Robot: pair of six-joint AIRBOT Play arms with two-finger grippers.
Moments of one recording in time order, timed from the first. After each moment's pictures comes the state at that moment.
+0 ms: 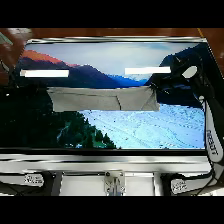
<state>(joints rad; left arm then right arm) 0.39 -1.57 1.28 0.65 -1.01 -1.19 -0.03 -1.62 1.45 -1.03 0.97 1.55</state>
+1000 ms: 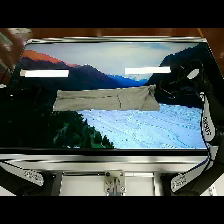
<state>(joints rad) 0.45 -1.83 1.48 0.73 -1.23 -1.39 -0.16 -1.84 1.58 -1.08 1.09 1.45</state>
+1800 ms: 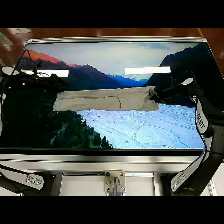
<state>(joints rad) 0.17 -1.69 1.51 0.67 -1.28 -1.30 -0.19 -1.99 1.58 -0.83 1.16 1.43</state>
